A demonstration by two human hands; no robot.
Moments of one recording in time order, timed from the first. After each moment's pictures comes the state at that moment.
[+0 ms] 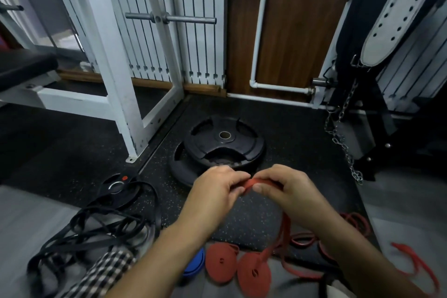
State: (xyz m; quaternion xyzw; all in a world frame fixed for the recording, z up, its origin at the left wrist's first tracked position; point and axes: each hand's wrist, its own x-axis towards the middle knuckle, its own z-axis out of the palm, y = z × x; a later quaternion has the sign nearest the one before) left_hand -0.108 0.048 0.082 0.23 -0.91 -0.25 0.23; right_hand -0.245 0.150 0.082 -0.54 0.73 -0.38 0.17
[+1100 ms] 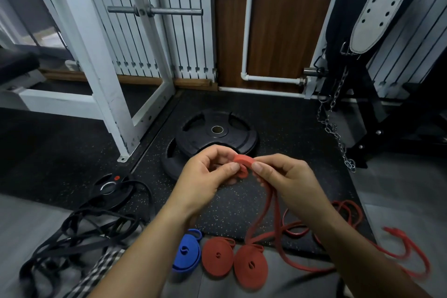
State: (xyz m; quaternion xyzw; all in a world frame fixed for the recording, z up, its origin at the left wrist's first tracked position) left_hand -0.120 0.051 0.096 0.24 -0.67 -0.66 0.25; right_hand -0.242 0.158 0.086 -0.41 0.68 -0.56 0.23
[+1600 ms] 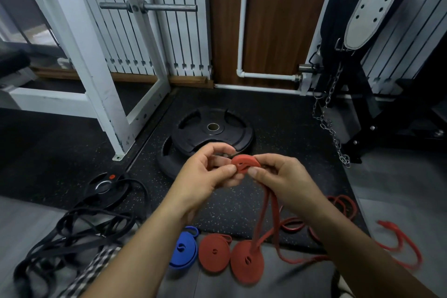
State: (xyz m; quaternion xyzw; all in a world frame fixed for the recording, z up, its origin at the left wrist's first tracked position) left_hand -0.125 0.052 0.091 0.25 -0.61 -0.72 0.21; right_hand -0.244 0.161 0.089 -0.43 0.70 -0.50 0.27
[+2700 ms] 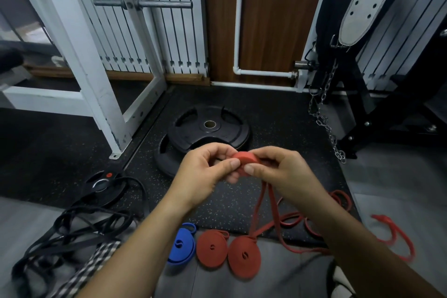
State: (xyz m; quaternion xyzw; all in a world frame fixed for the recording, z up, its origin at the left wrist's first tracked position) left_hand -0.128 0.058 0.095 0.22 -0.69 -0.64 0.23; right_hand -0.249 0.168 0.093 -0.43 0.70 -0.52 0.25
